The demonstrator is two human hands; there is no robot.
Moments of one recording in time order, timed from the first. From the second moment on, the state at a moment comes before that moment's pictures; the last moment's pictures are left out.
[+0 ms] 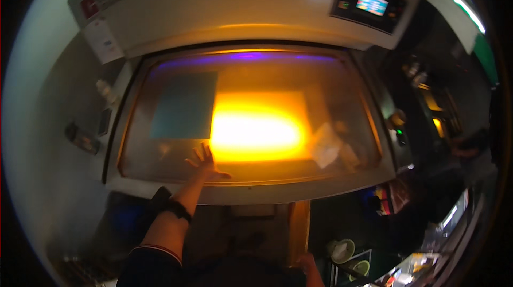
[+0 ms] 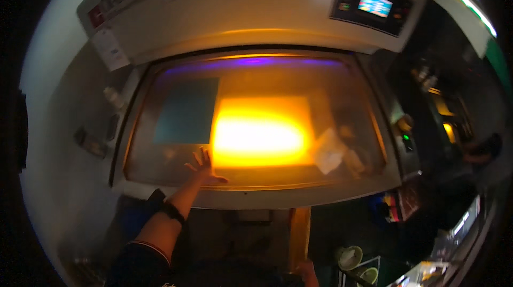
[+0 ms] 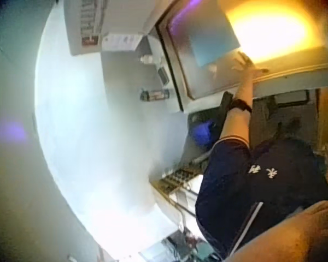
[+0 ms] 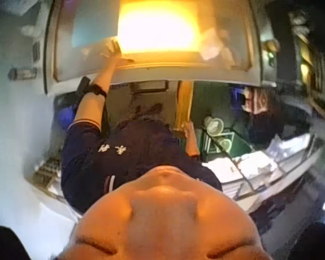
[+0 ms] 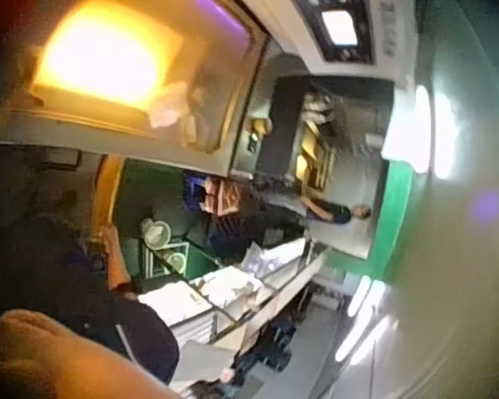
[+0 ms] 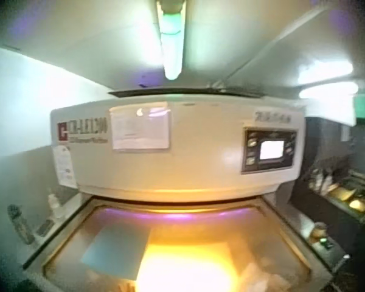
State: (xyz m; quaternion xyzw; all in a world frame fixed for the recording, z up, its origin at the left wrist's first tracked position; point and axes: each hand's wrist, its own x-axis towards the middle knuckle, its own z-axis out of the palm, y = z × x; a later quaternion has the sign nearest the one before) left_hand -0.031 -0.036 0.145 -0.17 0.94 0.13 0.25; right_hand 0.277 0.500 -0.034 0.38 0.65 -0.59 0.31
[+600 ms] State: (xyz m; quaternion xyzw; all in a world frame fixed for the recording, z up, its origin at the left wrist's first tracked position) left_hand 0.040 -0.025 0.195 0.13 0.95 0.29 0.02; right_hand 0.161 0.510 0.215 0.03 0.98 -0.19 0.03
